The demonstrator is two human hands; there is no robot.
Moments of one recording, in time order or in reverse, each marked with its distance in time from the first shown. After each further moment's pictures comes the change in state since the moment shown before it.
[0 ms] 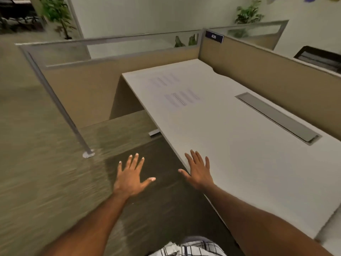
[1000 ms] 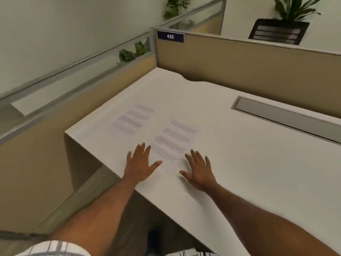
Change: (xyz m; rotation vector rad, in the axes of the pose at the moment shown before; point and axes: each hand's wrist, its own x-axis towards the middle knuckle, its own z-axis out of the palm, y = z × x) left_hand 0.510 -0.014 -0.073 -0.046 -0.074 0.397; right_hand 0.361 0.035 -0.002 0.191 0.090 0.350
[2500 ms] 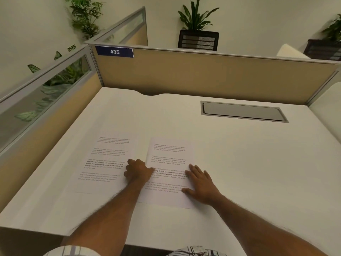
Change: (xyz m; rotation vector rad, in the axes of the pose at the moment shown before) left_hand 0.179 -0.010 -0.027 -0.175 -0.192 -0.037; right_hand 0.051 -0.046 0.012 0.042 0.008 0.433
